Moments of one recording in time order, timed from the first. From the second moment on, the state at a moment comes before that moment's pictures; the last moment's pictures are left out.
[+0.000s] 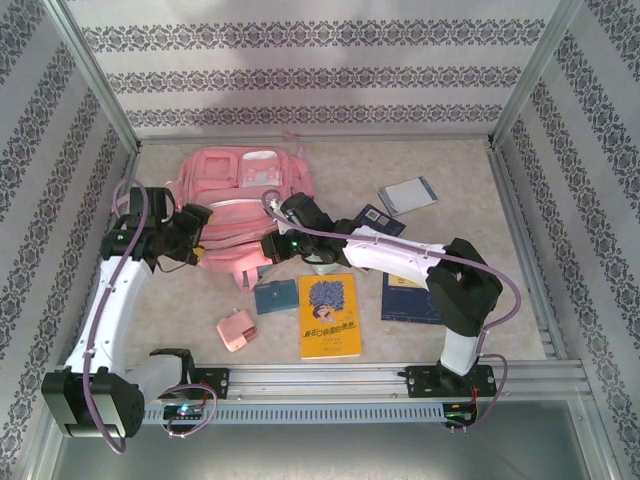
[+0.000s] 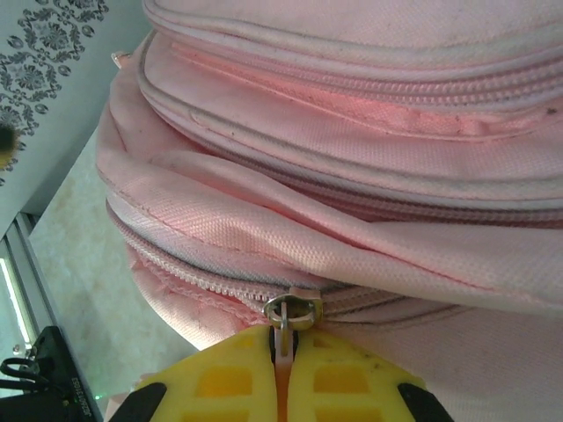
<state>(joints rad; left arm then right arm) 0.04 1.08 0.99 -0.83 0.33 -1.25 0.87 1.81 1.31 -0.18 -0.28 0.51</state>
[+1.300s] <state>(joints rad) -0.14 1.34 1.10 -0.72 0.28 -1.36 0.88 1.85 1.31 -0.11 -0.22 0.49</state>
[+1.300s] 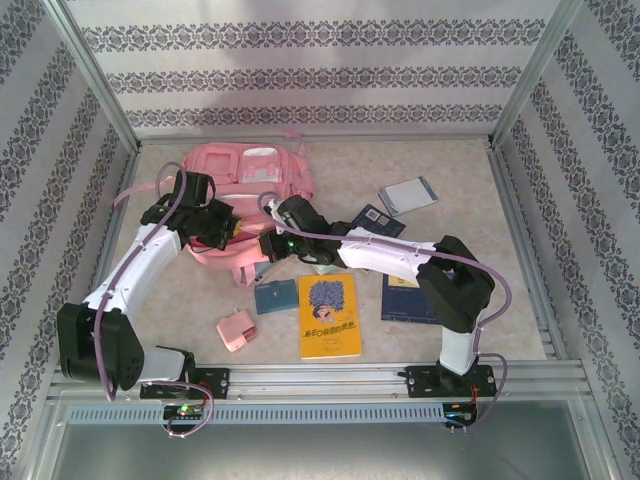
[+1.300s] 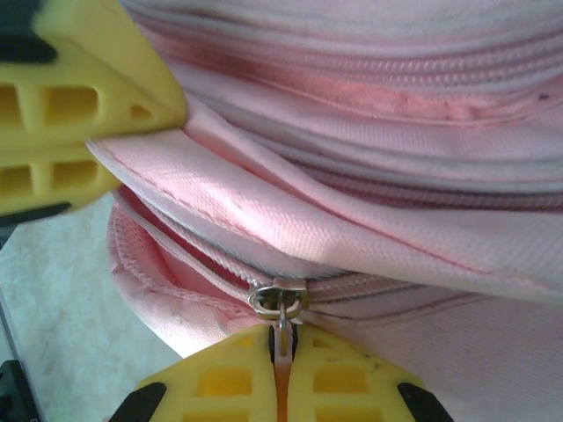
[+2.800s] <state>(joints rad) -0.13 1.38 1.43 -0.81 0.16 -1.19 0.43 2.05 1.53 -0.26 -0.32 0.40</state>
